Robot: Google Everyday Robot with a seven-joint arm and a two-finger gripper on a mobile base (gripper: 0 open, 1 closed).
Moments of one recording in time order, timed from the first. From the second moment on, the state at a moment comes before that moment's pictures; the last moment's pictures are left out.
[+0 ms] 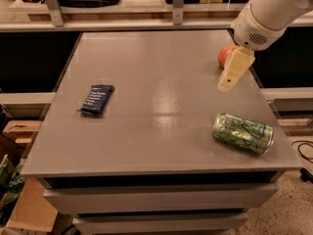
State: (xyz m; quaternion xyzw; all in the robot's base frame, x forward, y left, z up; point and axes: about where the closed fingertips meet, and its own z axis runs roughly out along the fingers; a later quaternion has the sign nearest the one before) arm 0.589 -0.187 0.934 -0.58 0.77 -0.05 0.24
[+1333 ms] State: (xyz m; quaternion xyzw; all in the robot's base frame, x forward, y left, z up) arm 0.664 -0.213 0.896 -0.53 0.80 -0.06 0.27
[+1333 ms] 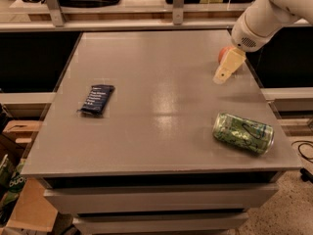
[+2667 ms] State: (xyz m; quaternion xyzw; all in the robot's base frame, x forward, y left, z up) arm 0.691 -0.238 0.869 -0.50 0.82 -0.05 0.28
